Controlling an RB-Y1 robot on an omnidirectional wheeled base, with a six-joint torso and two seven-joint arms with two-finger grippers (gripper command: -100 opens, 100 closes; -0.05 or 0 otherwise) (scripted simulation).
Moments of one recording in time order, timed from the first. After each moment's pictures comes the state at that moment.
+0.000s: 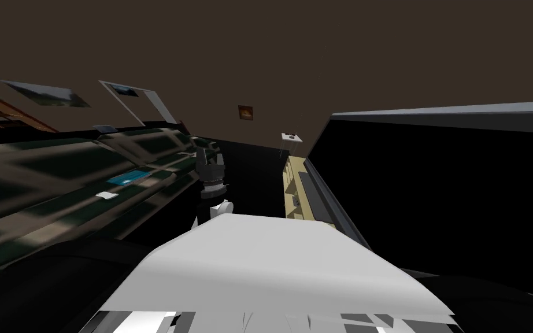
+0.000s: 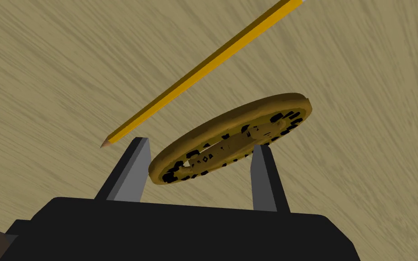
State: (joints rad) left arm 0.52 0.02 -0.07 -2.36 0.11 -0.57 -0.11; right arm 0.76 -1.08 0.79 -1.27 -0.58 -0.02 0.31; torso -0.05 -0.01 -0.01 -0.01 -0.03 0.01
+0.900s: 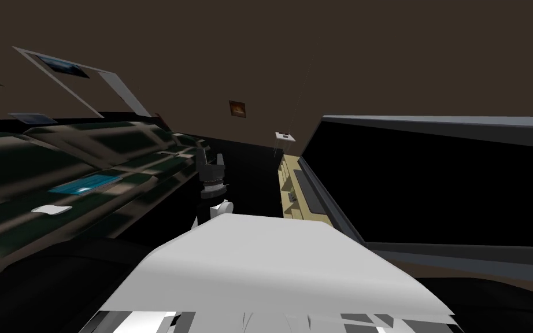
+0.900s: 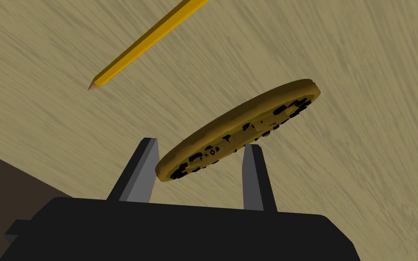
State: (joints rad) left arm 0.52 0.02 -0.07 -2.36 0.11 -0.57 -0.11; right arm 0.59 -1.01 0.67 -1.20 -0.61 0.19 0.54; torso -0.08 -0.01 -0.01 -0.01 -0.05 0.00
